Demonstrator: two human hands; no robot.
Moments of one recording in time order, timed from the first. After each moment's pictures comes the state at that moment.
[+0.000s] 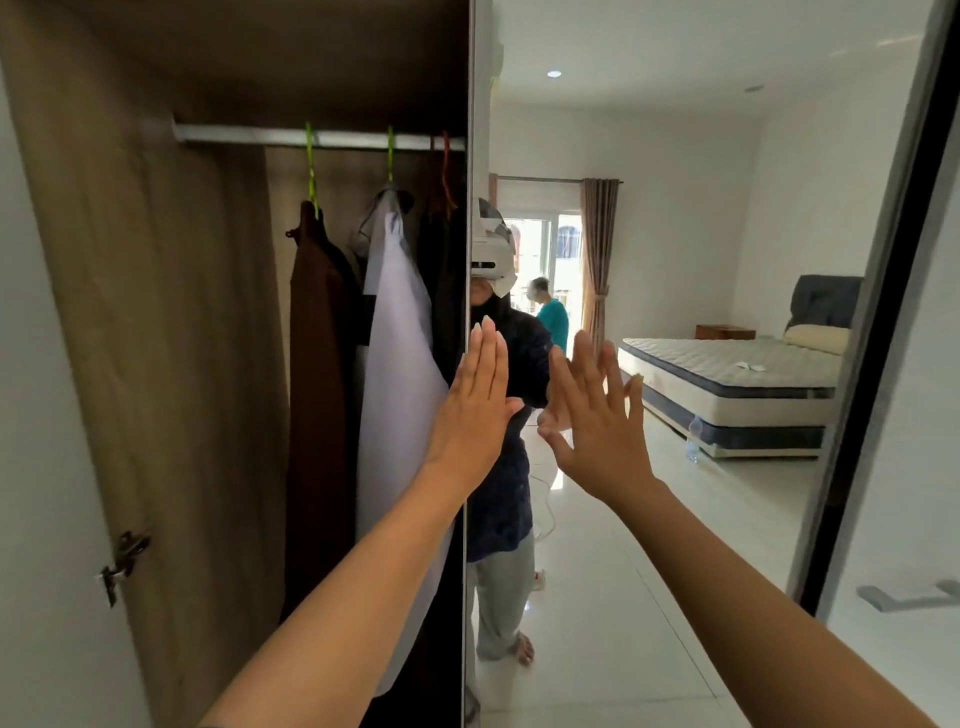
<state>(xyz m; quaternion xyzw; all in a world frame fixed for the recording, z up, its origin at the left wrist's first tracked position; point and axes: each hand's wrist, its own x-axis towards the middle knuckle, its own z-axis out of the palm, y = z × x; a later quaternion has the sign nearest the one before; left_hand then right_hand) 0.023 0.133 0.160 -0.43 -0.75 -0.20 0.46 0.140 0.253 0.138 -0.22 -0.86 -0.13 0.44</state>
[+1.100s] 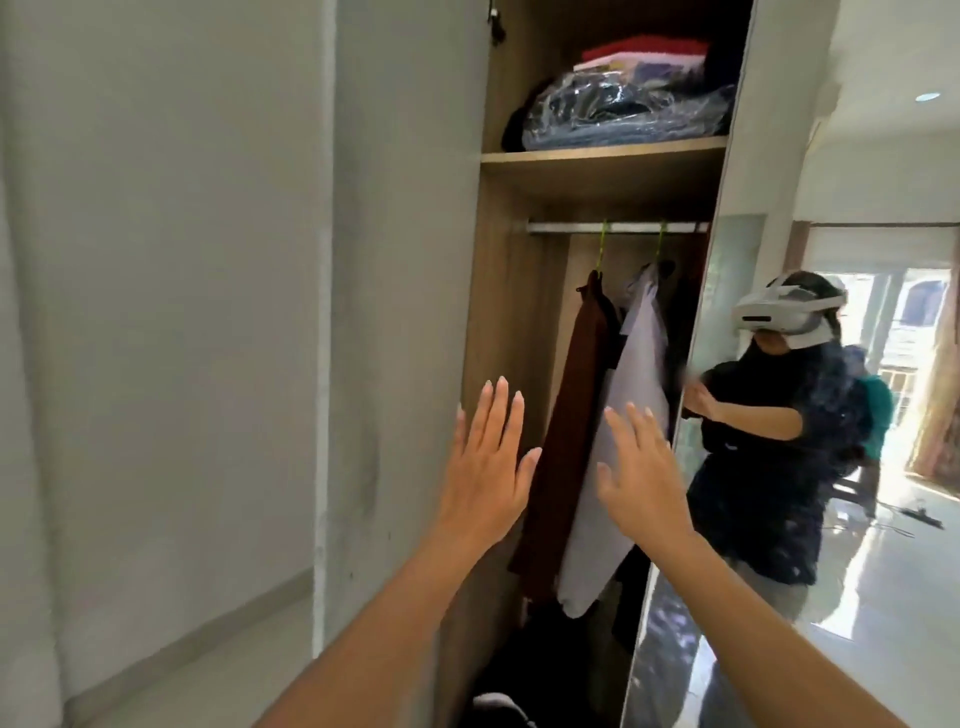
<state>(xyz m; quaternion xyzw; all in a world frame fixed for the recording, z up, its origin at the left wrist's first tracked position) 0.188 -0.151 0.135 -0.21 -0.86 -0.14 0.45 0.229 0.027 0.158 0.01 -0.92 0.12 0.37</state>
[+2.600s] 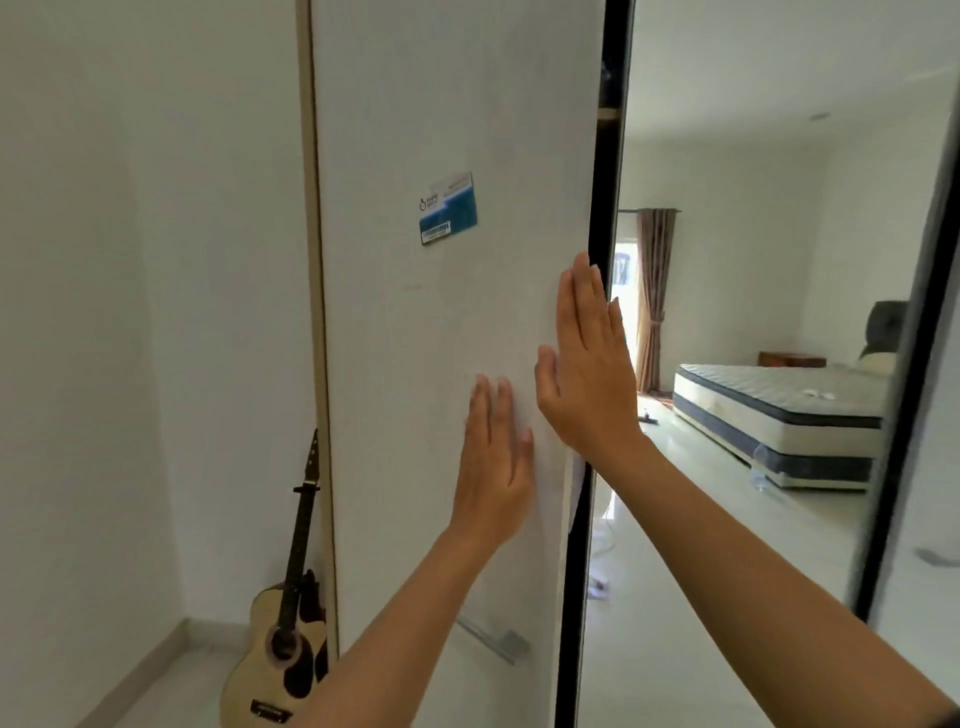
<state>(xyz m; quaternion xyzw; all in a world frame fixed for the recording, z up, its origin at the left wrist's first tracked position) 0.088 -0.124 0.125 -0.47 -0.69 -0.48 0.26 0.162 -0.047 0.225 -0.09 -0.79 -0.08 0.60</state>
